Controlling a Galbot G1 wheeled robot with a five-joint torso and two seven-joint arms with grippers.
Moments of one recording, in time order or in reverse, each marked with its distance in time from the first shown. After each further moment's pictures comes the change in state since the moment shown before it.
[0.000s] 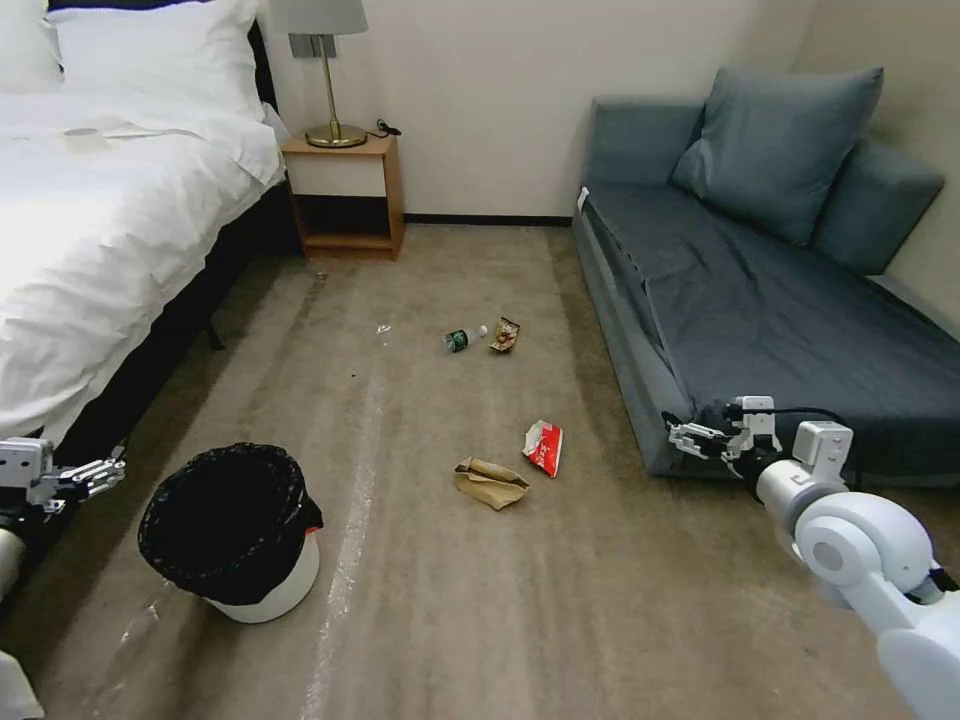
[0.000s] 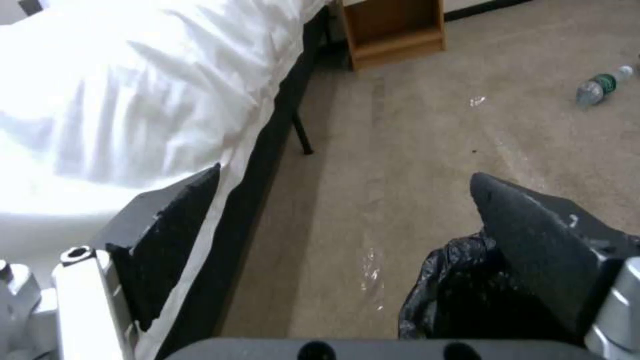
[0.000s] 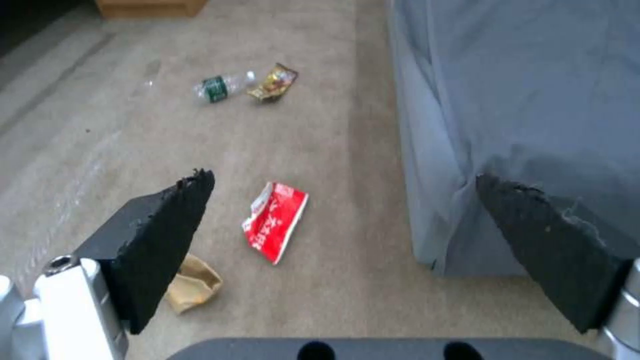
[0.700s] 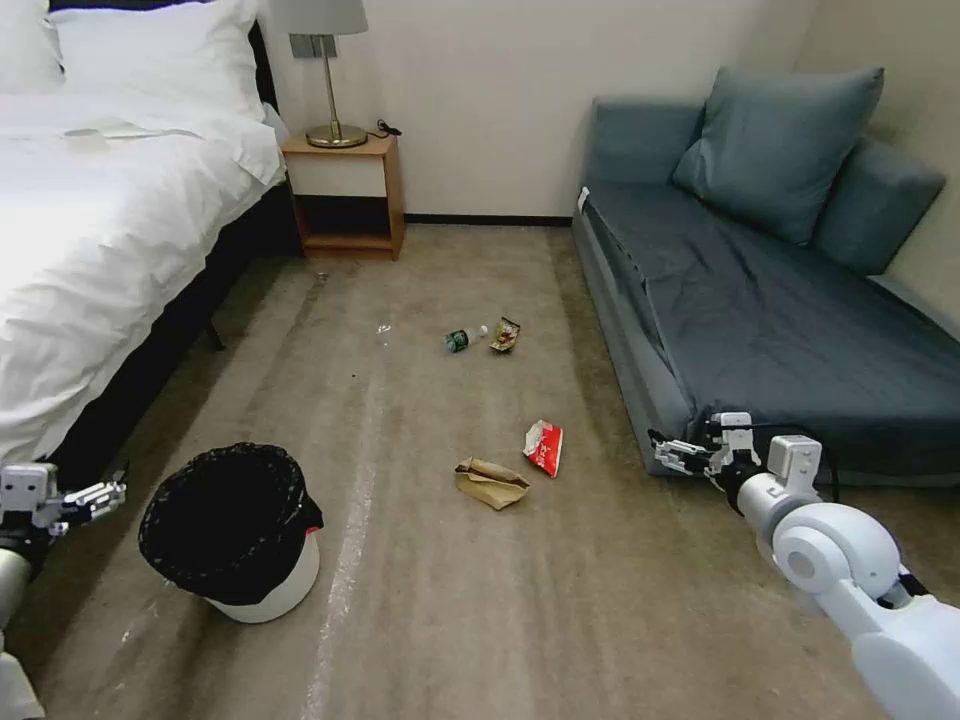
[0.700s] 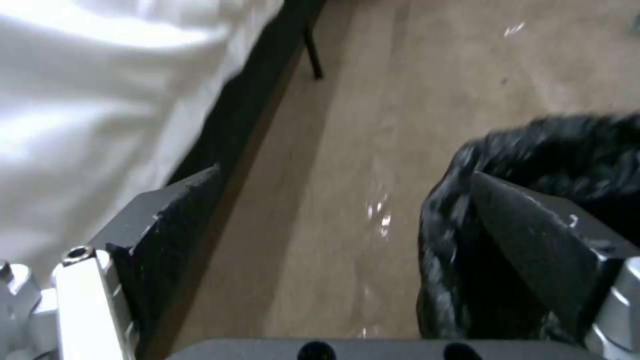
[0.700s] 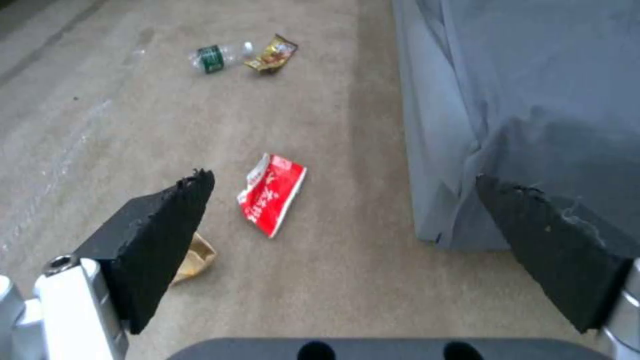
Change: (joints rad) left arm -0.007 -0.042 0.026 0.039 0.038 0.000 0.012; right arm 0.002 0.011 -0.045 -0.026 -0.031 0.006 -0.002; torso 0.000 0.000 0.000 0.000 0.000
